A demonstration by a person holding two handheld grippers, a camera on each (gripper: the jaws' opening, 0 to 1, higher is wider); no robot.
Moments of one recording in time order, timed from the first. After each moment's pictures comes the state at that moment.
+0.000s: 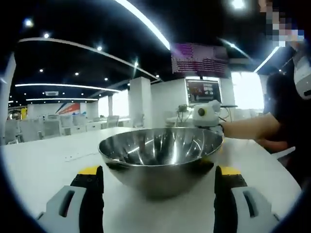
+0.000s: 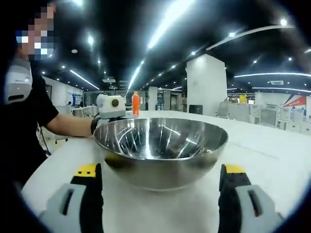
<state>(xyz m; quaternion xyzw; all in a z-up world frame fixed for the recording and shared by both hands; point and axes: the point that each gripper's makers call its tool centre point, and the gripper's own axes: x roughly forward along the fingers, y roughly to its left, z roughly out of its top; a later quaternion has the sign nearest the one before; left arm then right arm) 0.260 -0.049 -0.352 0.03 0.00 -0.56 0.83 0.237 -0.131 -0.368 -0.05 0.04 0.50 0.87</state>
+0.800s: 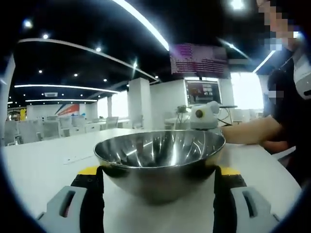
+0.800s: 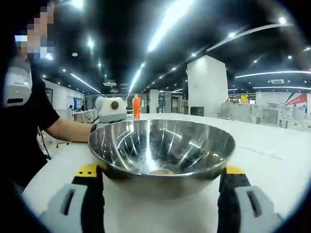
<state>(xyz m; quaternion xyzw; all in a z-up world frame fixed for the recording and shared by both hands) 0.251 -0.054 -0.348 0.03 -0.01 -0.56 0.83 0.240 -0.129 -0.365 -0.03 0.04 0.50 0.87</state>
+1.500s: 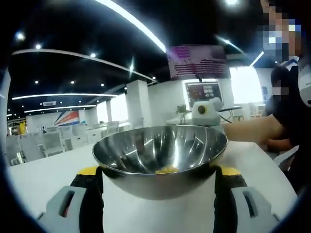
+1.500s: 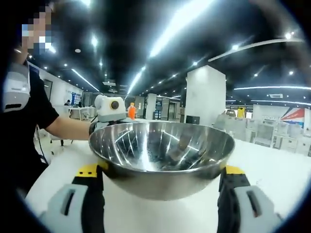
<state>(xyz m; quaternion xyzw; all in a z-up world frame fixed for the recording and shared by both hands) 0.284 -0.068 -0.289 0.07 -0.02 -0.56 0.83 0.268 -0.140 -0.299 -0.07 0.00 0.48 0.87</state>
